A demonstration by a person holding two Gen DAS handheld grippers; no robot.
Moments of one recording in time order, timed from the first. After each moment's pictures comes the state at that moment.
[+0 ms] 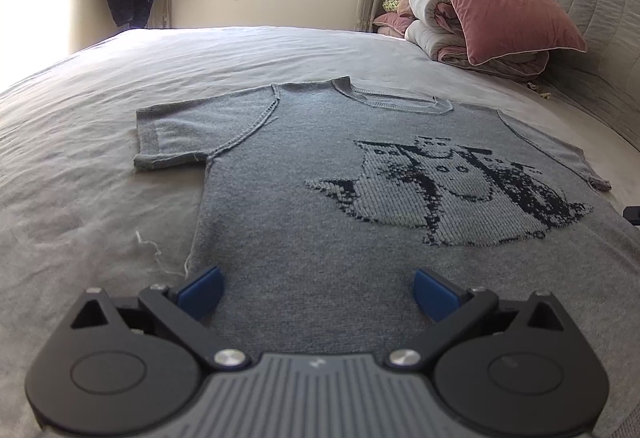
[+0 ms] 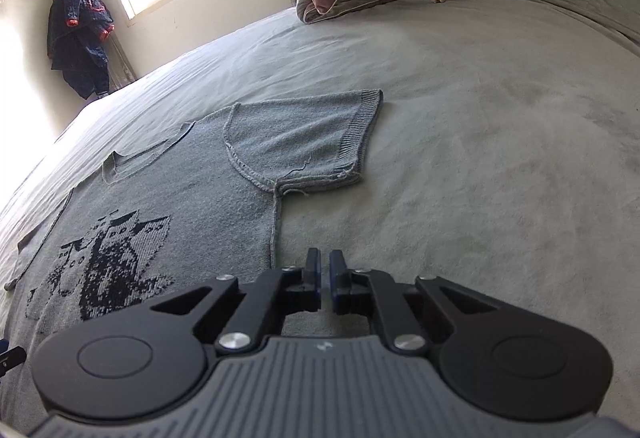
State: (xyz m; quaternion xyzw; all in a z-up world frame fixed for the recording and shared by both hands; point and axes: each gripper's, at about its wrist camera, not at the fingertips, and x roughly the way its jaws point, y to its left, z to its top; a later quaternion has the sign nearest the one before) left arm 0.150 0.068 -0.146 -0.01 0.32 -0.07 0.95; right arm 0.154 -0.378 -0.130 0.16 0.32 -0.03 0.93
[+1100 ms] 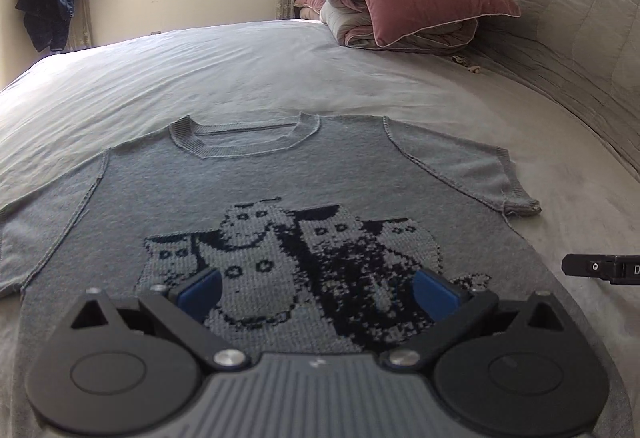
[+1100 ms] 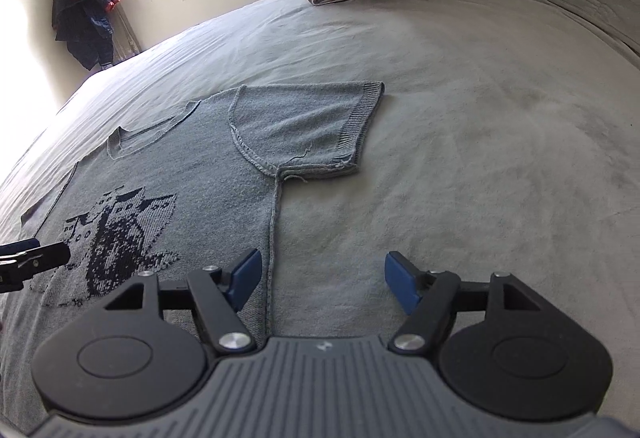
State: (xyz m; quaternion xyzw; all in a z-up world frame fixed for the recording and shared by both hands) left arm 0.227 -0.116 -0.105 0.05 0.35 -0.18 0.92; right arm 0.150 -0.385 -0.118 0.15 0.37 -0.02 0.92
